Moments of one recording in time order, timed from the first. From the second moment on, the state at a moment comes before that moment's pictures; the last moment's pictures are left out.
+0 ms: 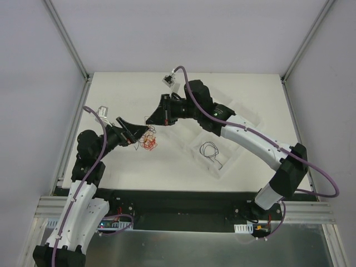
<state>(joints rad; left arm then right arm) -0.11 0.57 0.52 -0.04 0.55 -0.86 0.88 1.61 1.53 -0.21 -0.53 0.70</state>
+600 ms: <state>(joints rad) -0.17 0.91 0.51 0.14 0.48 -0.84 0.90 1.65 1.51 -0.03 -0.57 0.87</state>
